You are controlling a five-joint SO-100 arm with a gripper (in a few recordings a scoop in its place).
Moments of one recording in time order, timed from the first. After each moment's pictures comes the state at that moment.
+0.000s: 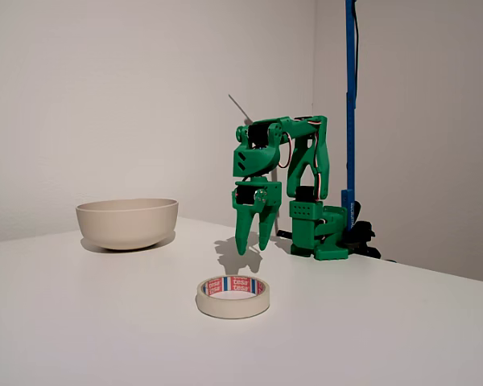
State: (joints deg) arm -9.8 101.6 110.0 73.2 9.3
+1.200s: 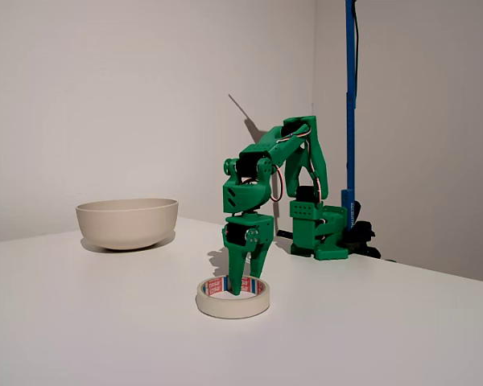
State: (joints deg) arm -11.3 79.8 102.0 65.1 9.2
